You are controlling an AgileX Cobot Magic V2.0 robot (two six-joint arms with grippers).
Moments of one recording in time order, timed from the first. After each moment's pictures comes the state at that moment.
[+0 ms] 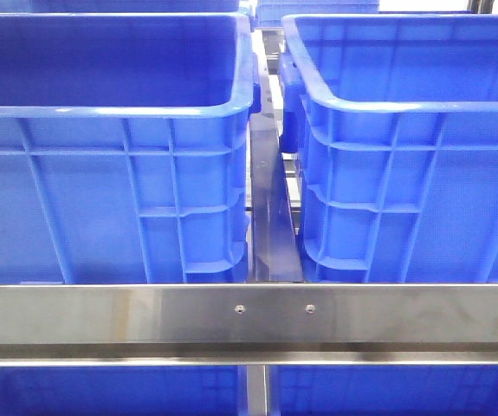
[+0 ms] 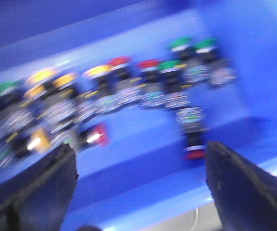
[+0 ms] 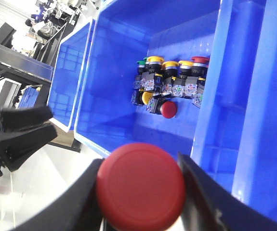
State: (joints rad) left arm -0.25 1.10 -1.20 0.00 0.94 0.02; right arm 0.10 1.27 -0.95 1.38 0.87 -0.65
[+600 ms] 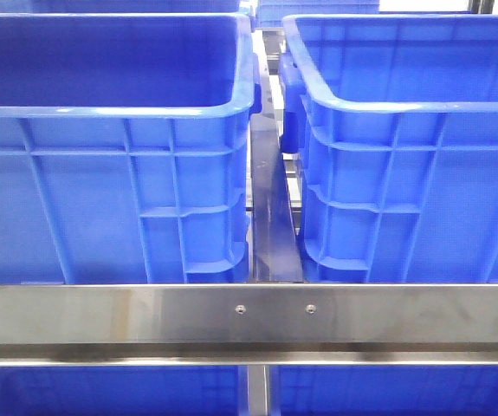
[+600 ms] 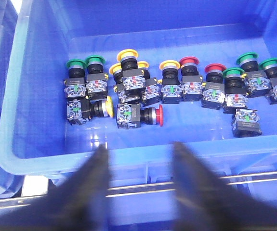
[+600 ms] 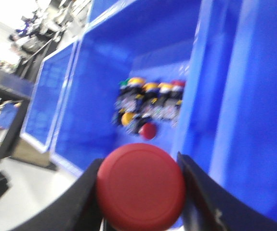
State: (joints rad) left arm -0.05 0.65 -0.83 -0.01 0.80 0.01; right arm 0.10 1.27 -0.96 1.37 0.76 -0.70
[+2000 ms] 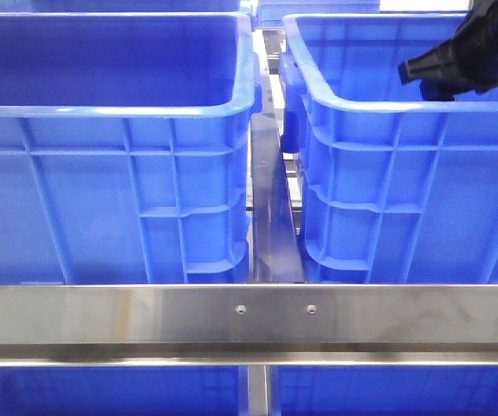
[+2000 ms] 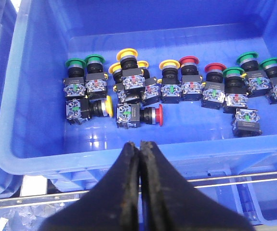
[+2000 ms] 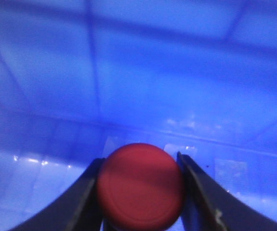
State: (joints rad) left arm -0.05 0.65 -0.82 -0.01 0.80 0.01; right arm 0.10 1.81 -1.16 0.65 -0.14 -0.75
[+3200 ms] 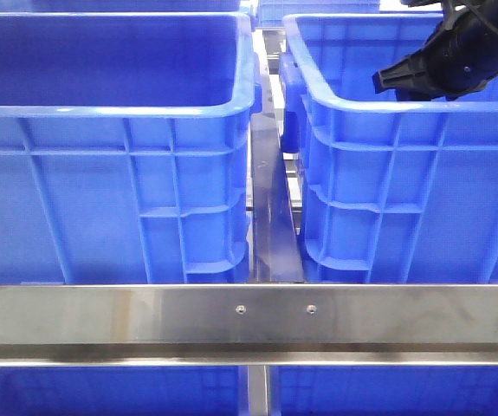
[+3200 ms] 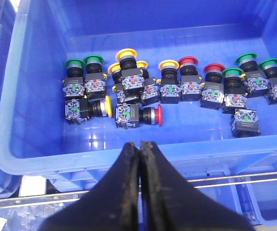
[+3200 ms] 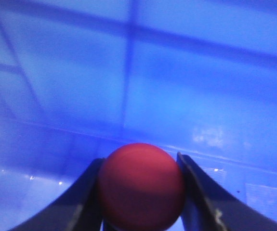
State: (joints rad) left arm -0.05 0.65 -0.82 -0.01 0.80 0.01; right arm 0.14 1.88 -1.23 0.65 -0.17 -0.75
